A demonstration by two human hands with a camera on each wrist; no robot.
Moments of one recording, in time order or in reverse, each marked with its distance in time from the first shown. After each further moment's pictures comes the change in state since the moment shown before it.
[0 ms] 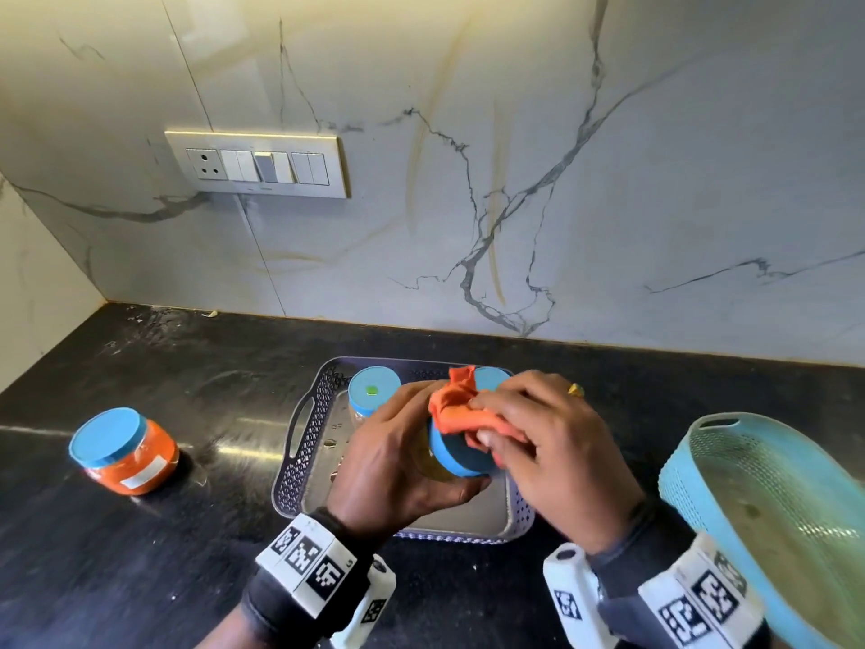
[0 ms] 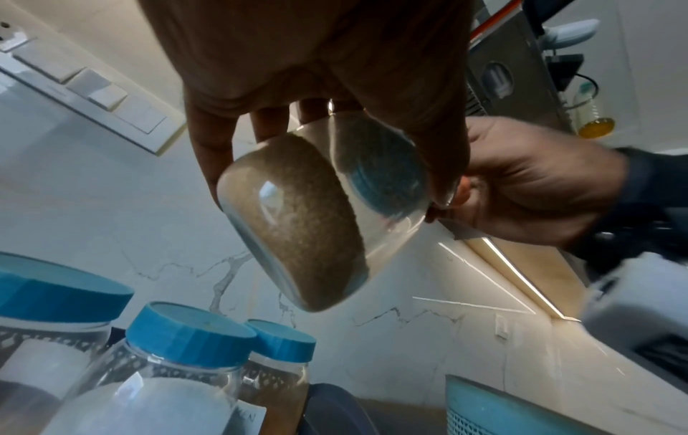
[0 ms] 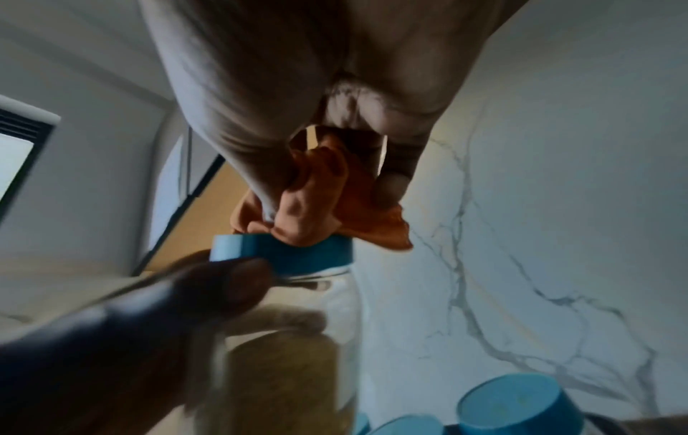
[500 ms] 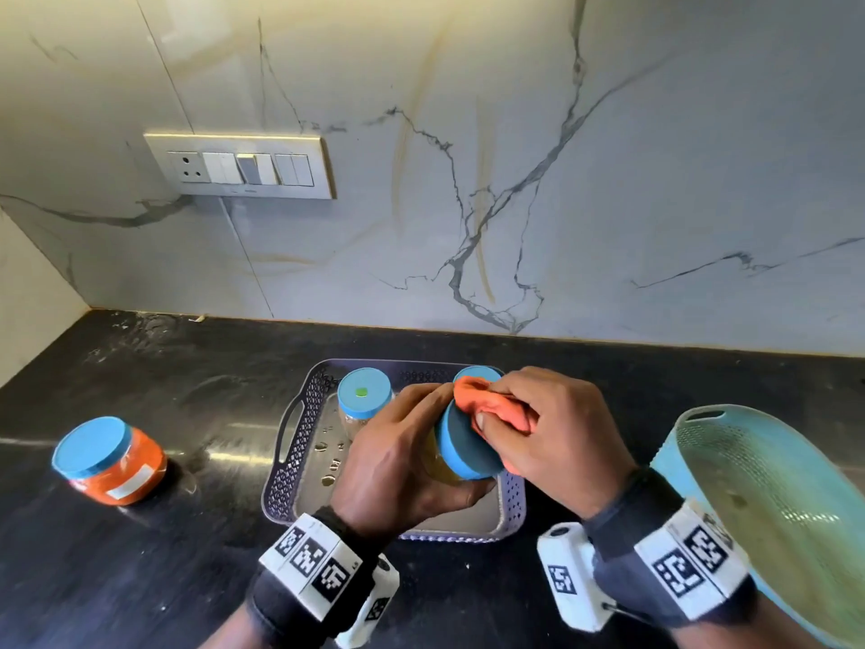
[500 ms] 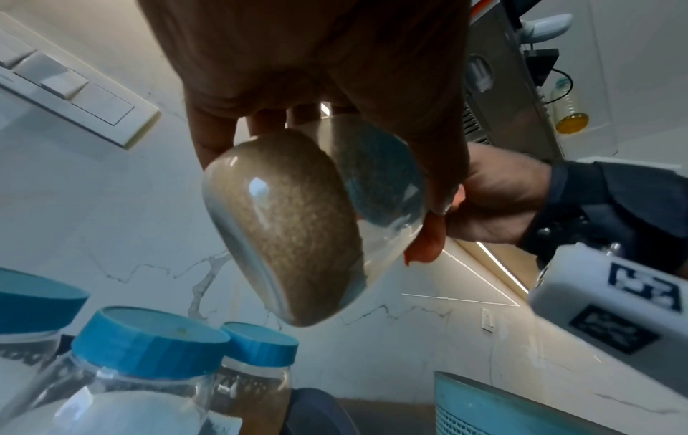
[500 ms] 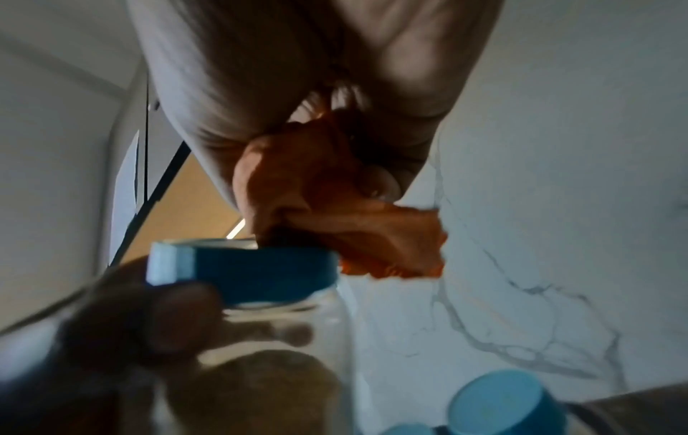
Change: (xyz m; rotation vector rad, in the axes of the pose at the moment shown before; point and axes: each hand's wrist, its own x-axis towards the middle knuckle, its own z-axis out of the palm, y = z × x) left_hand 0.006 0.007 0.009 0.070 -0.063 0.001; right_hand 0.012 0.011 -0.007 0.102 0.048 0.128
